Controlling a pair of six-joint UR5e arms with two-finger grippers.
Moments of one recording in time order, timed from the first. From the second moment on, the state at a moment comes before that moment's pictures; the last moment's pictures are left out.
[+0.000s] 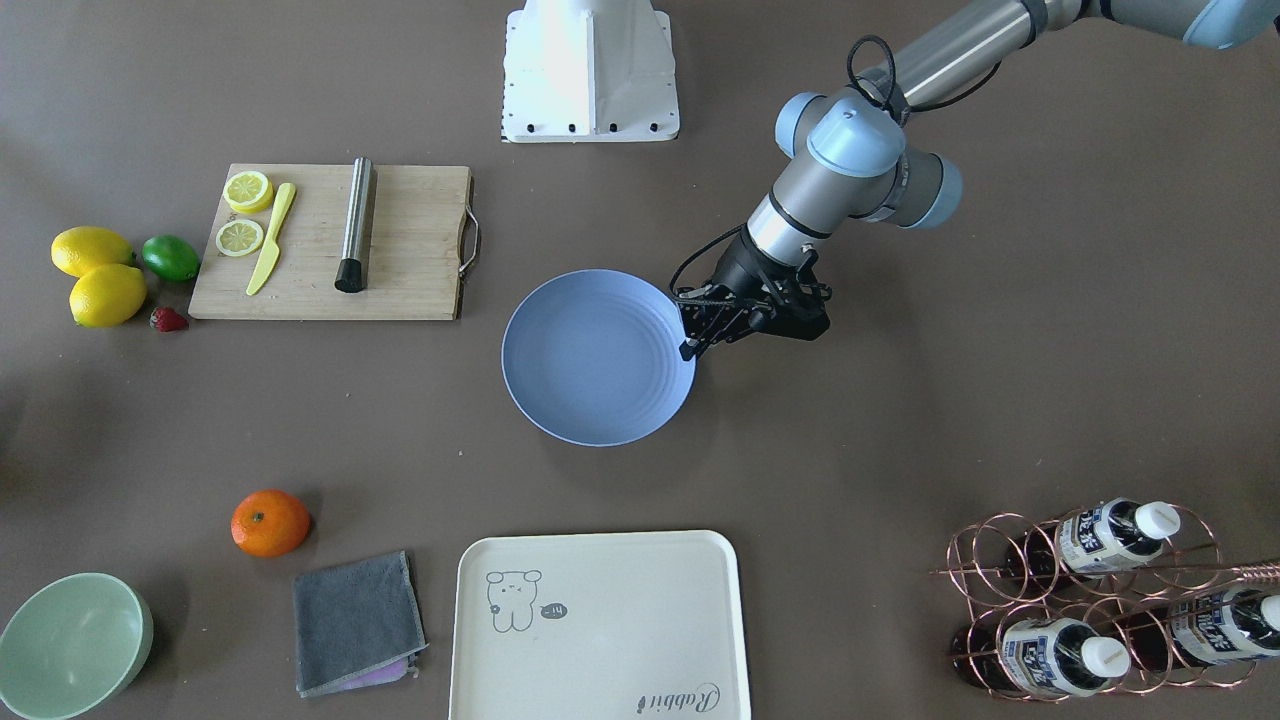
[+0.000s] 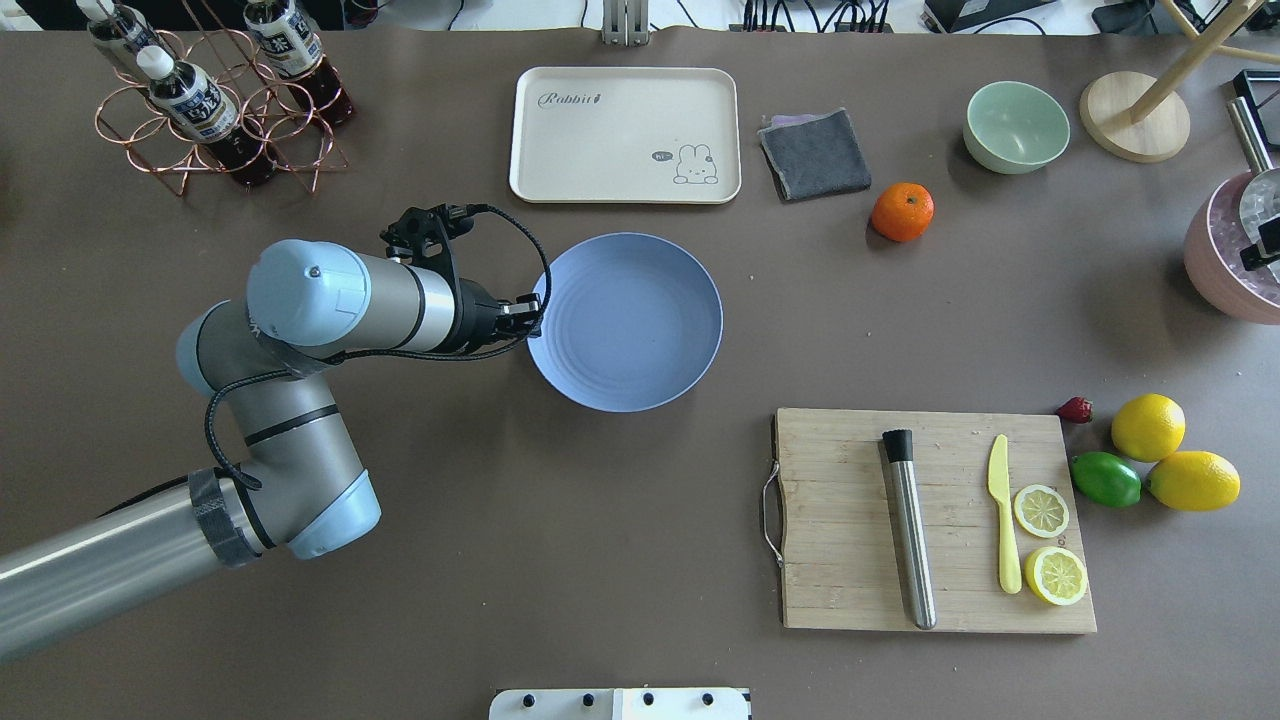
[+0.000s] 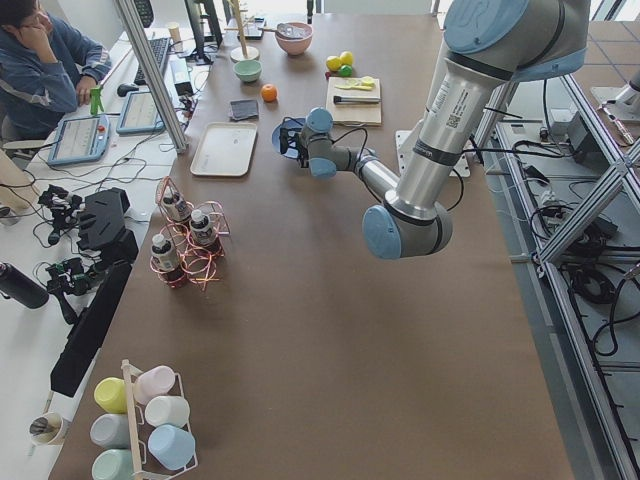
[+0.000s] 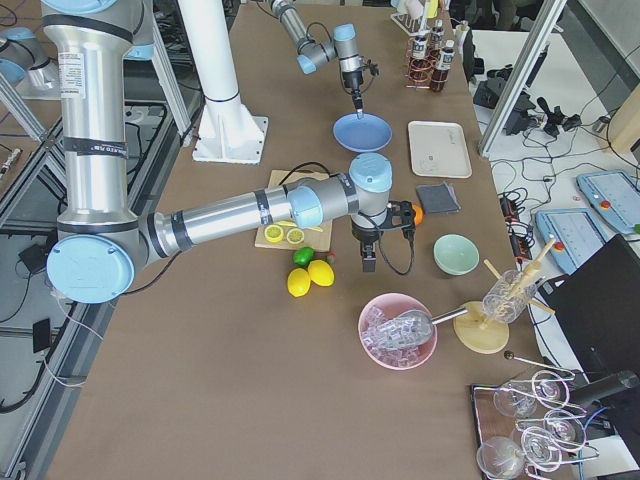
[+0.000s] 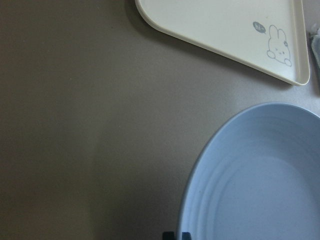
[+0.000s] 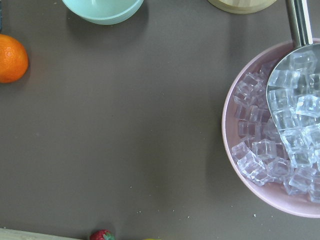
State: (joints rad) left arm -0.57 -2.11 -1.50 -2.34 -1.81 -1.46; right arm 1.34 -1.59 1.87 -1.50 2.33 0.35
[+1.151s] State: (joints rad) left arm -0.61 -2.09 -1.55 -2.31 -1.86 -1.33; right arm 1.34 -1.58 1.87 -1.50 2.34 0.35
